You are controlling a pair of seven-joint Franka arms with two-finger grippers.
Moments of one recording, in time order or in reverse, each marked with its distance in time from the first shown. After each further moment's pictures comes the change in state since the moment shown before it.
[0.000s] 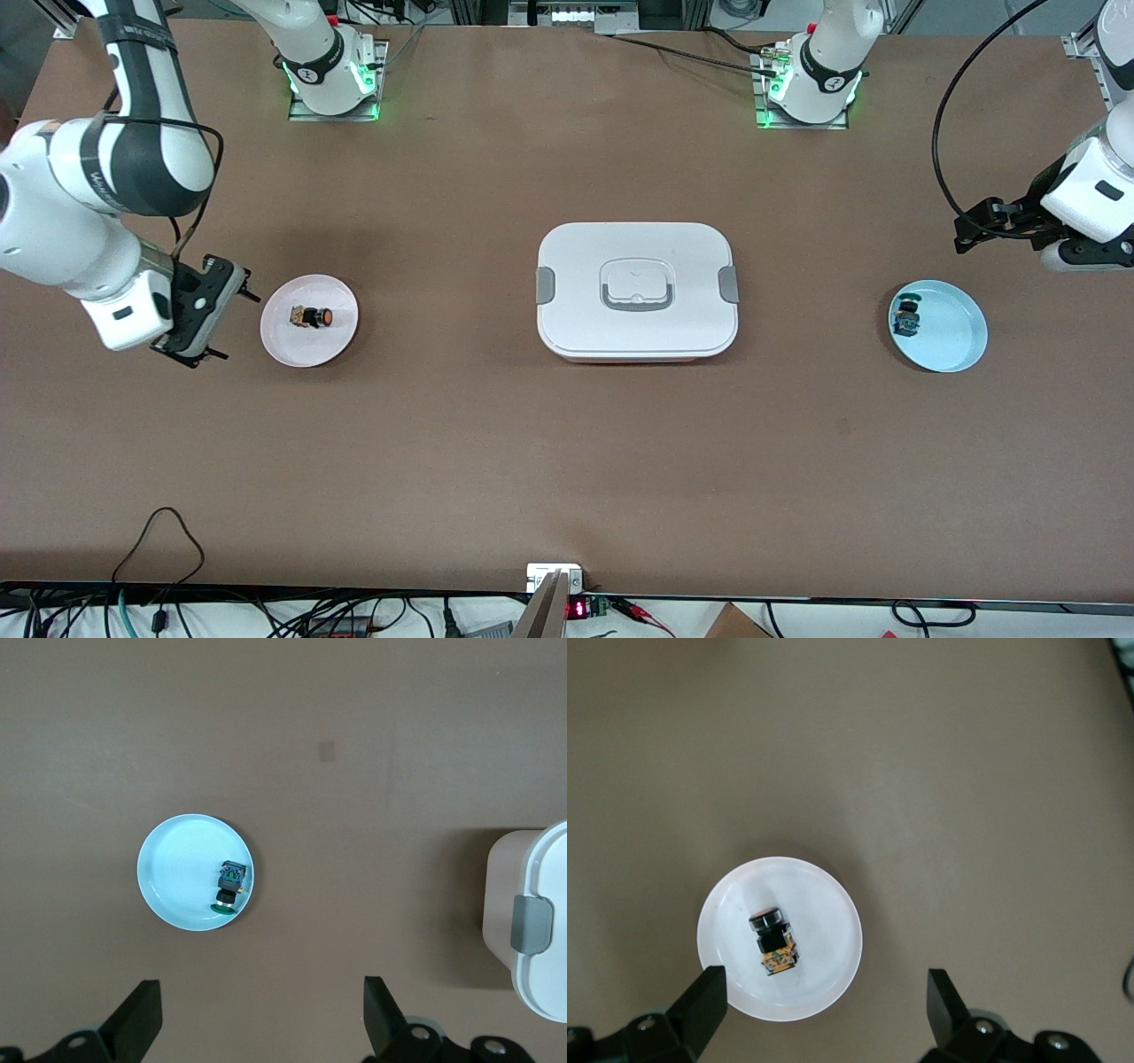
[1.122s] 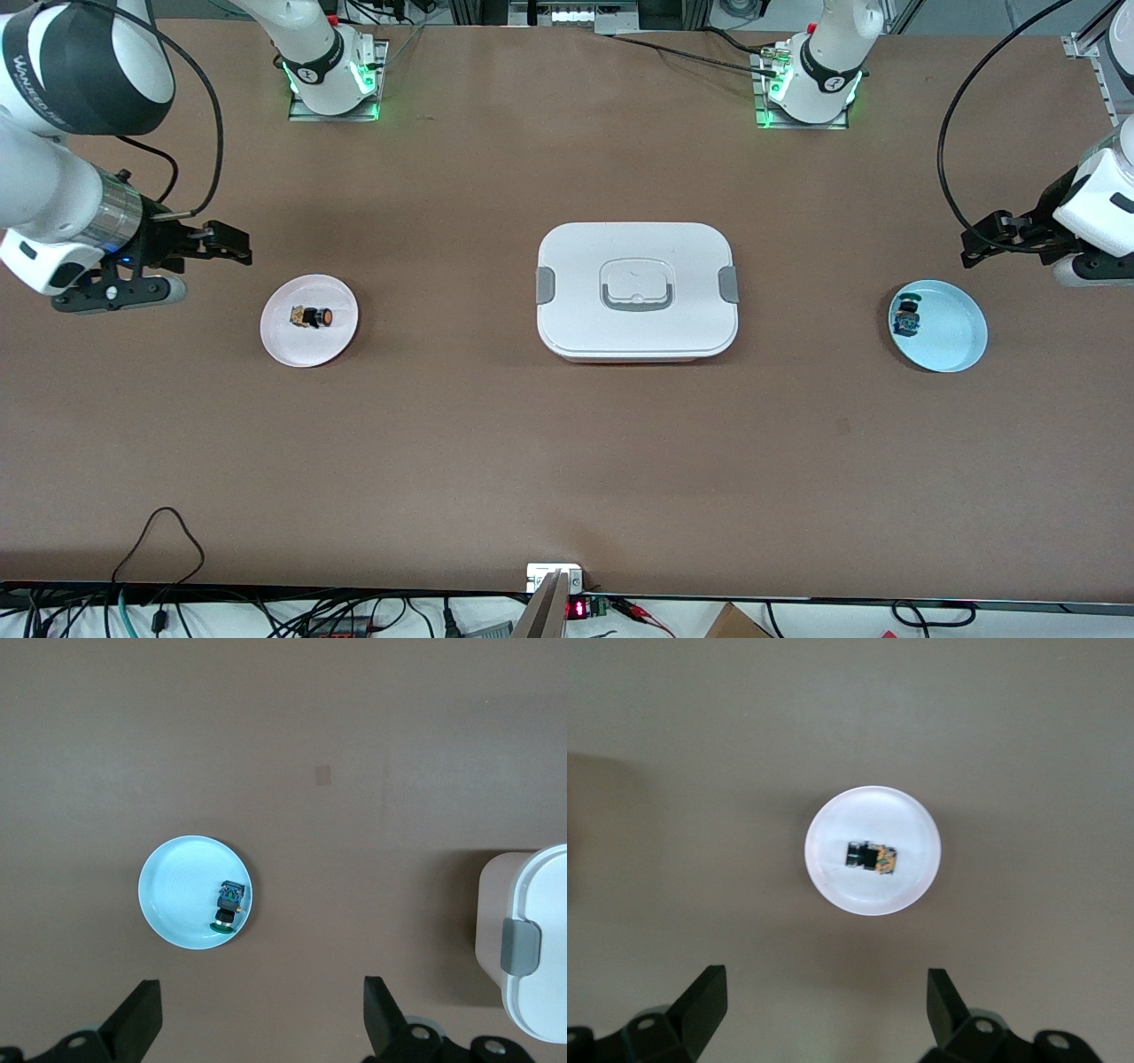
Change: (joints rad) left arm -0.002 0.058 -0.006 0.090 0.000 -0.017 -0.002; right arm 0.042 -0.085 0.010 0.167 -0.108 -0.409 1.106
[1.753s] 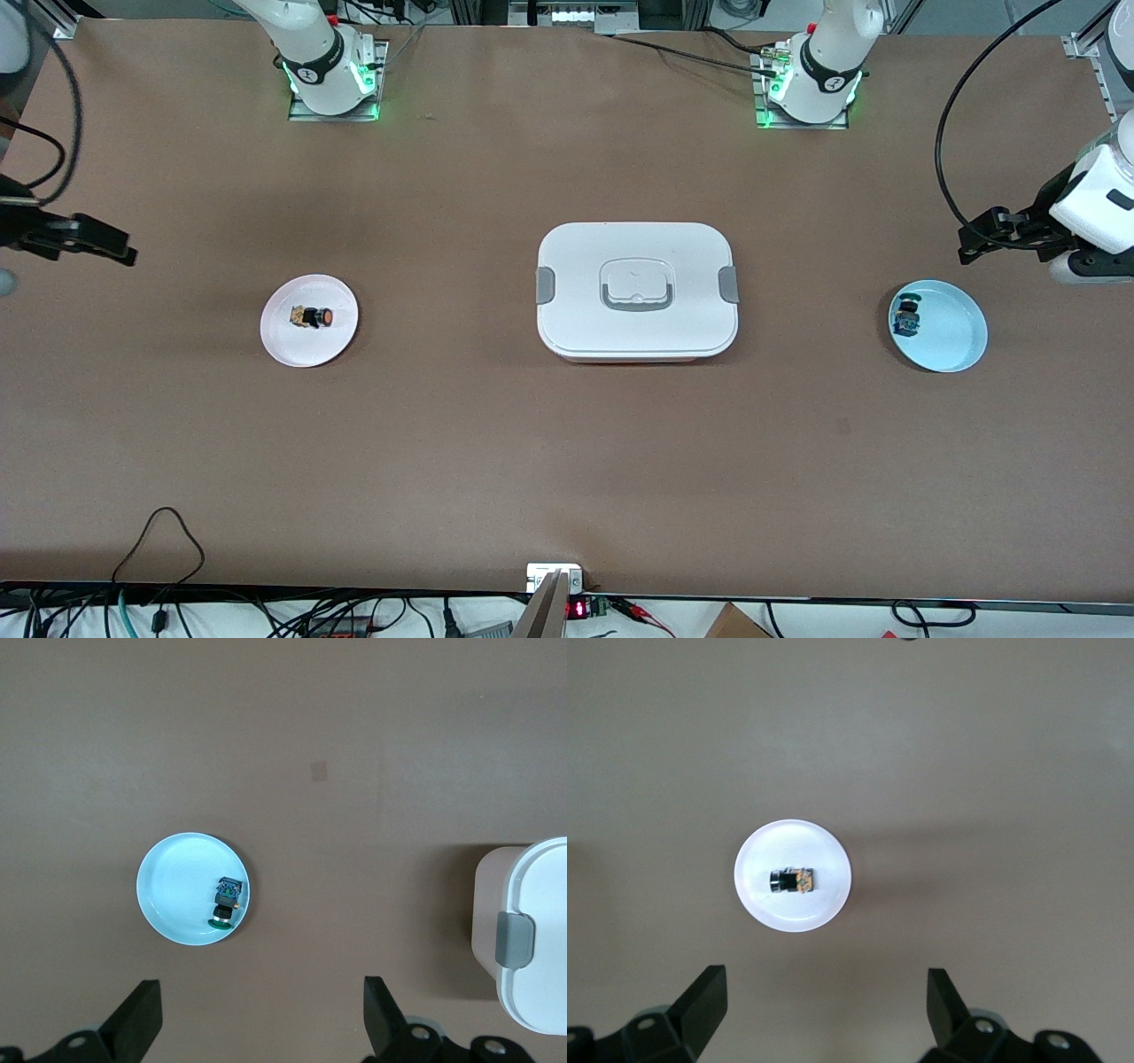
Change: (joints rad) left arm 0.000 0.000 -0.009 0.010 0.000 -0.012 0.000; right arm -0.147 0.003 -0.024 0.157 -0.037 -0.076 0.037
